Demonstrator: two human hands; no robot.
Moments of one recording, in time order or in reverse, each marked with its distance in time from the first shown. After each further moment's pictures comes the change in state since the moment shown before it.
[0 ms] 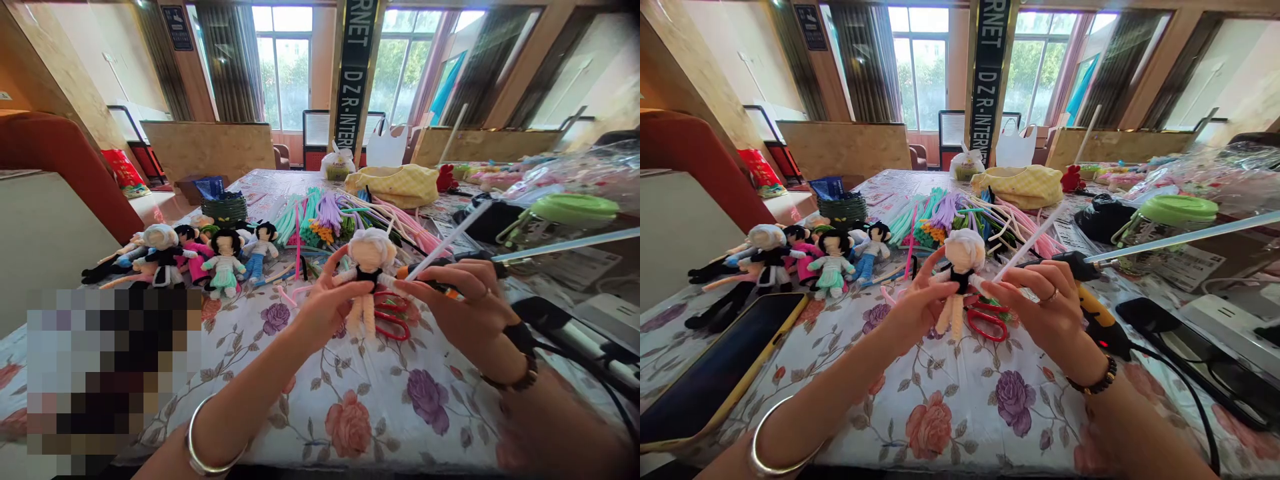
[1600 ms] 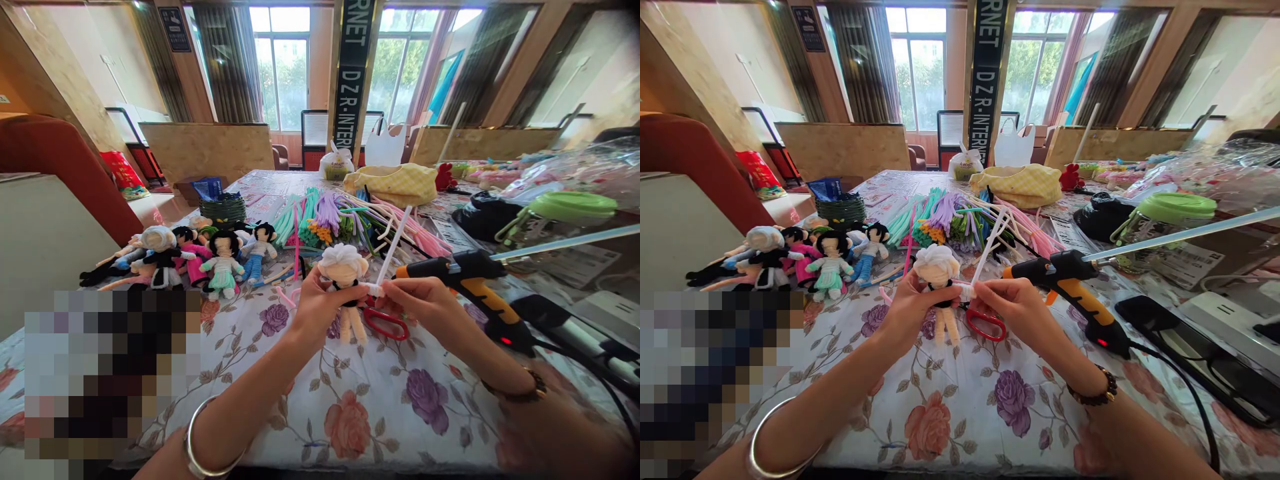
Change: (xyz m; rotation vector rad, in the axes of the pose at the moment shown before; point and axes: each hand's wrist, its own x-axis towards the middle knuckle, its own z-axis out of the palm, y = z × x) left_hand 0.003 -0.008 0.000 0.304 0.289 0.183; right_hand 0.016 -0.020 0.016 0.939 -0.477 0.899
